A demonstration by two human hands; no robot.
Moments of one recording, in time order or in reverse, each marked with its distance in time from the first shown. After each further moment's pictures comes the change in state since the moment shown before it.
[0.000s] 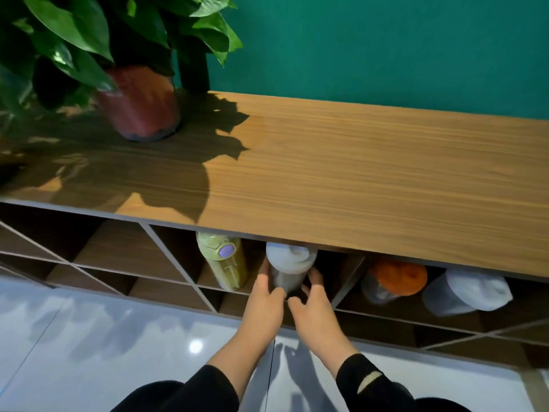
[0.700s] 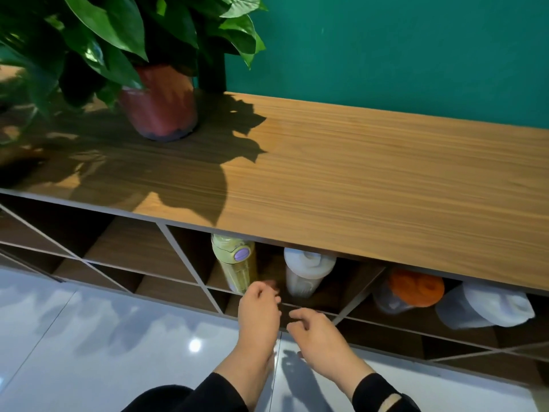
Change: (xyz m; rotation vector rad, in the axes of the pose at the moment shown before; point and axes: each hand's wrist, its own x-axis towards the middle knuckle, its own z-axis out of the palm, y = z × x) left_hand 0.008 -0.013 -0.010 -0.227 0.277 -0.194; right_hand -0.006 0.012 0.008 -0.268 -0.246 0.147
